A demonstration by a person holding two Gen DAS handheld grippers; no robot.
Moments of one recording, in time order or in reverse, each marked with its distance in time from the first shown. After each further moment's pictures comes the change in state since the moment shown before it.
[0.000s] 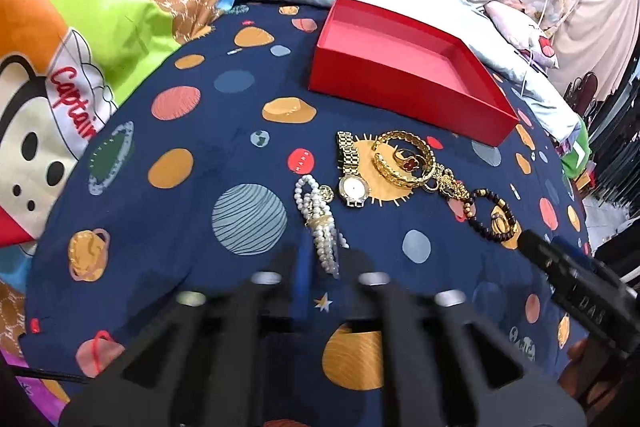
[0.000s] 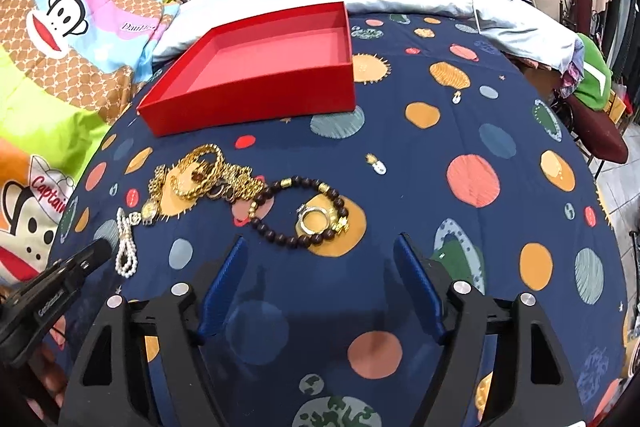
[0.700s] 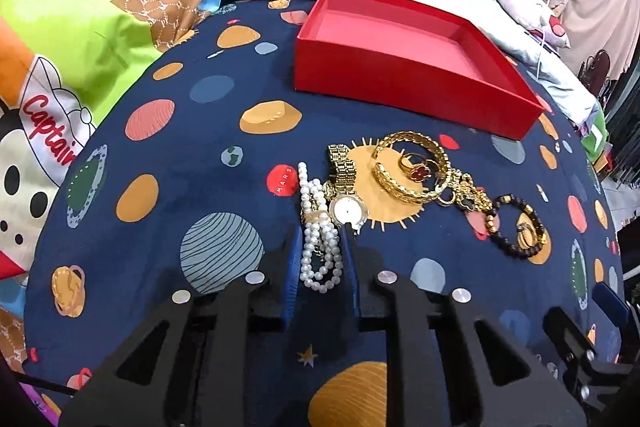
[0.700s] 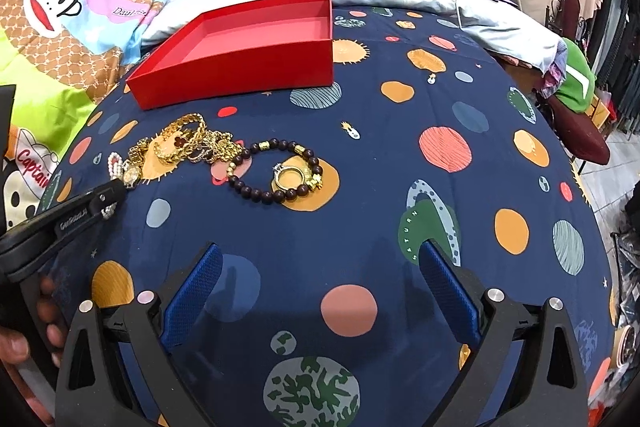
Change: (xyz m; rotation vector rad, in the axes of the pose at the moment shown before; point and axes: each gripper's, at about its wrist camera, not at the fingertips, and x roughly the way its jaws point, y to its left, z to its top) left arm 0.029 -0.018 0.010 0.068 0.004 0.070; right arm -0.008 -0.004 -0.025 -0.030 -0.002 -0.079
